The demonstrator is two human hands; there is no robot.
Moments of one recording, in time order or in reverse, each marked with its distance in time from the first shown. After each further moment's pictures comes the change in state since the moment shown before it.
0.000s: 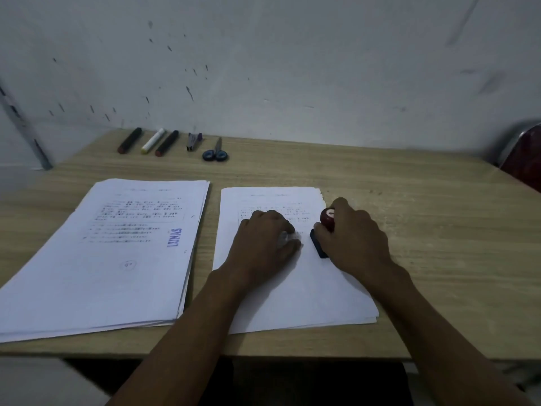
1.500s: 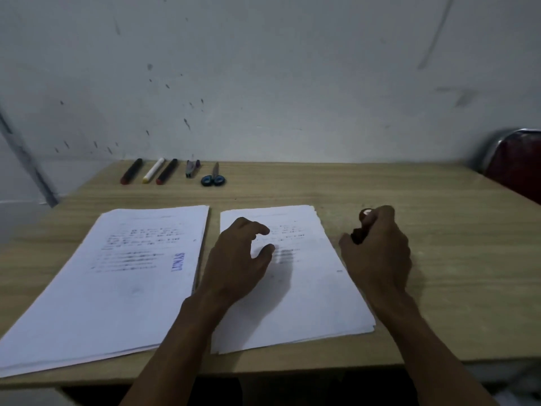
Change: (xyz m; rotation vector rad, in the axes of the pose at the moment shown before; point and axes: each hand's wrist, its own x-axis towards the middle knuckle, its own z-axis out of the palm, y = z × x) left_hand -0.022 -0.010 -0.046 -0.165 0.214 -0.012; right_hand -0.014 0.014 -0.003 0.356 0.455 0.253
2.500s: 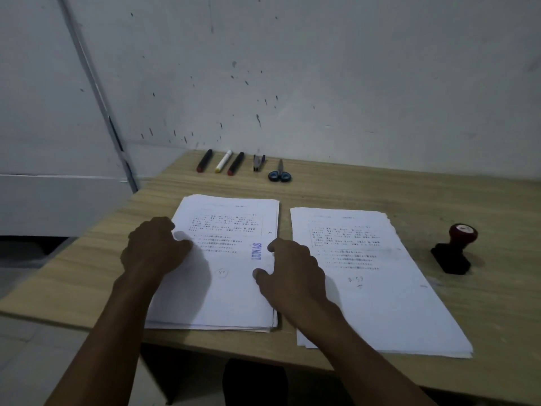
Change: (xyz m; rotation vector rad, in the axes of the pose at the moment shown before) left_hand -0.035 -0.120 -0.168 0.450 0.051 -0.808; right_hand -0.114 -0.139 0.085 -0.086 -0.719 -0.332
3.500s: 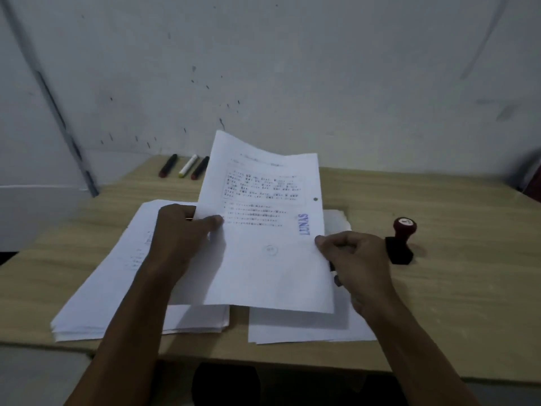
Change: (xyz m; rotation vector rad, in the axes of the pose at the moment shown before) left_hand -0.048 0.105 0.021 -0.795 -0.116 0.082; right_hand -0.018 0.111 -0.086 0.876 0.369 0.254
